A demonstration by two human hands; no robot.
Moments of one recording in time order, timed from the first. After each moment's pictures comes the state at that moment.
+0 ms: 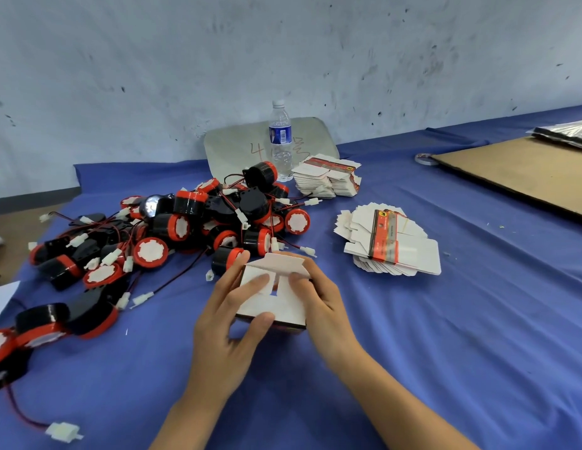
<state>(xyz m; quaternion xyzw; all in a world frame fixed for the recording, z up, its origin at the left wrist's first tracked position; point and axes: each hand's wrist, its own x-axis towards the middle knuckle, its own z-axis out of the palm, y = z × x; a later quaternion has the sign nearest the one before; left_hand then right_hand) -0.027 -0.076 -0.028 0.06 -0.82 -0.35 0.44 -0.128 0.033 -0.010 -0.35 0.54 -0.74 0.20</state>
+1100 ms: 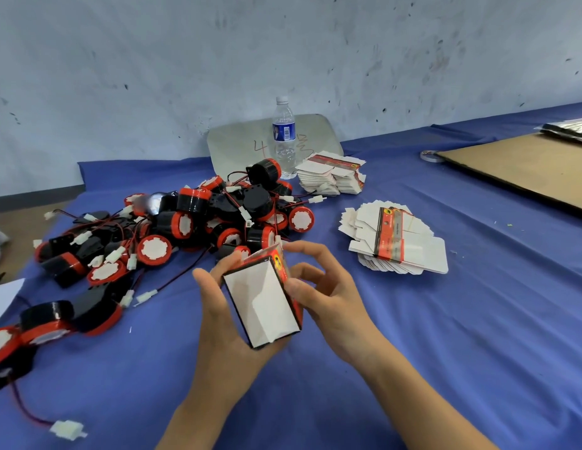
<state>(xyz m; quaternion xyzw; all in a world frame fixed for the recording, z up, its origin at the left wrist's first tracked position) -0.032 -0.068 -0.023 0.05 -0.80 -0.33 0.49 -0.138 0.041 0.002 -0.39 0.48 -0.74 0.27</state>
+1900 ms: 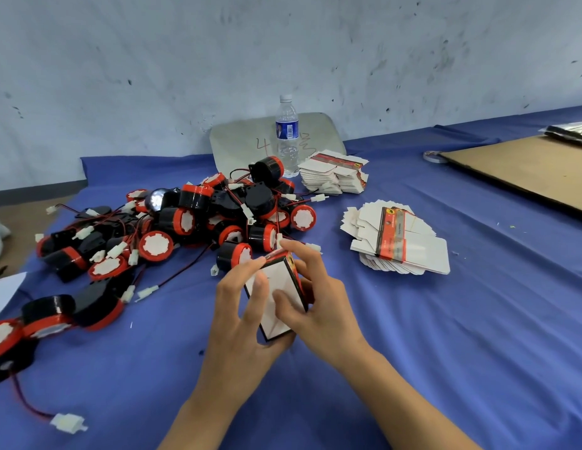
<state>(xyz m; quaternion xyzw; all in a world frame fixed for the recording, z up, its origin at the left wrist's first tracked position) -0.032 -0.069 -0.032 0.03 -0.88 -0.17 0.45 -0.132 0.032 -0.013 -0.45 0.66 -0.59 0.08</state>
